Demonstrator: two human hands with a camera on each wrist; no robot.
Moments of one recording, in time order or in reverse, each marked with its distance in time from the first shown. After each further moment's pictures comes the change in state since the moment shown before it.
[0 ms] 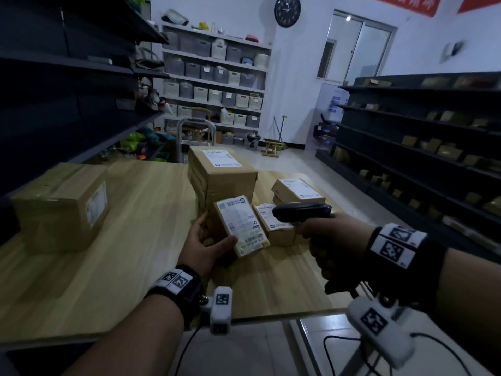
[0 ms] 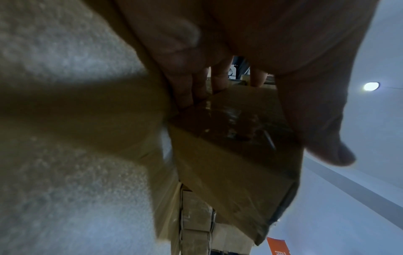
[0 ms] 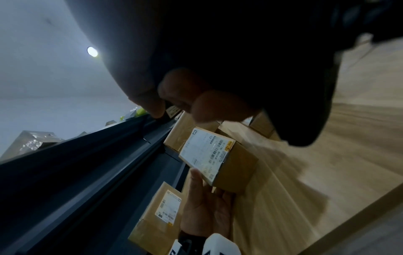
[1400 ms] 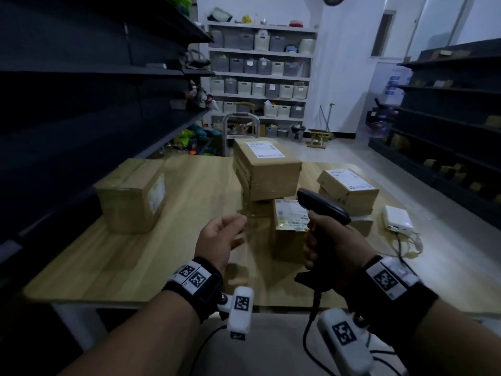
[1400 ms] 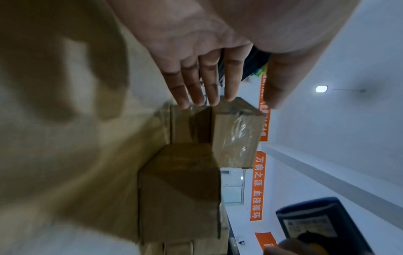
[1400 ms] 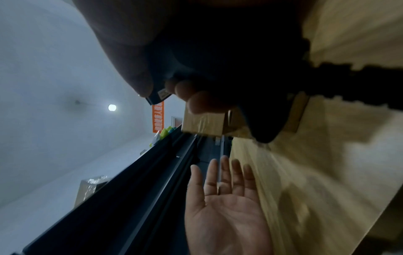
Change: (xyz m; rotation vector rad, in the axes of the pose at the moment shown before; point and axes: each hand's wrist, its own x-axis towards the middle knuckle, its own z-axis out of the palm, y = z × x) left_hand -0.039 0.042 -0.030 0.043 0.269 -0.001; right_hand 0.064 0.050 0.070 0.515 -0.216 -0.273
